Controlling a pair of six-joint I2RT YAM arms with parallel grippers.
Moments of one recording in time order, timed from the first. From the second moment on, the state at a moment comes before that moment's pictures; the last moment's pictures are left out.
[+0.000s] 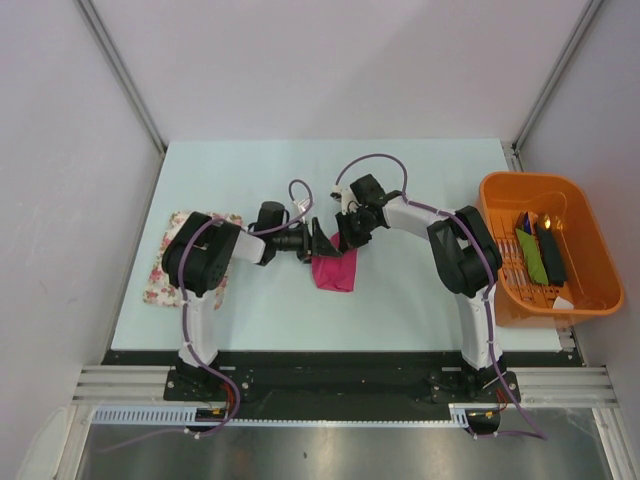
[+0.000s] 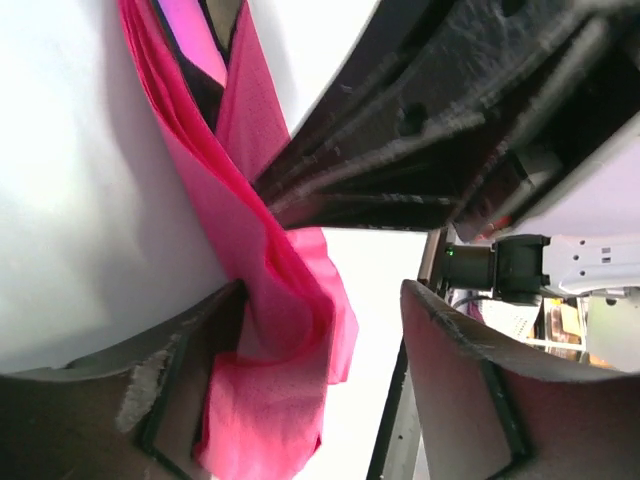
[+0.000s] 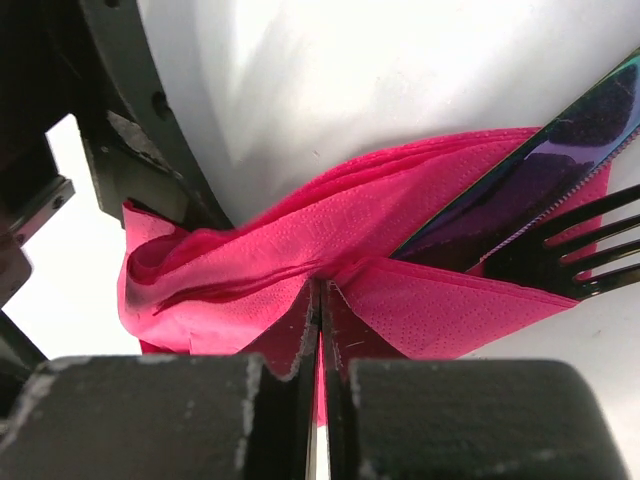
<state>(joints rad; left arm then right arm) -0.37 2.05 0.91 0.56 0.96 -0.74 0.54 2.13 1.50 -0.46 -0.44 0.11</state>
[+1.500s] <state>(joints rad) -0.44 2.01 0.97 0.16 0.79 -0.65 0.53 2.13 1.50 -0.45 -0.45 0.15</state>
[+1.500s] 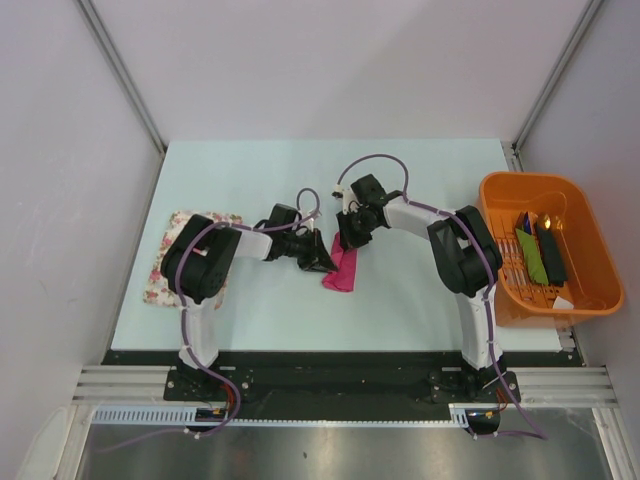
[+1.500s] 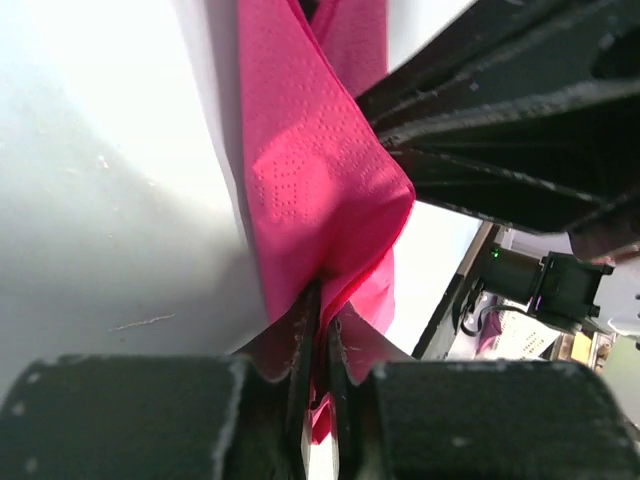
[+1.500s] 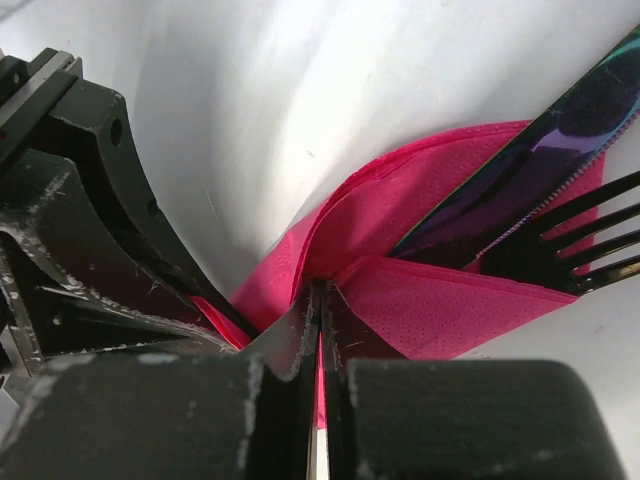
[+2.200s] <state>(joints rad) -0.45 2.01 1.05 0.02 0.77 -0.59 0.33 2.01 1.21 -0.17 -0.75 0.53</state>
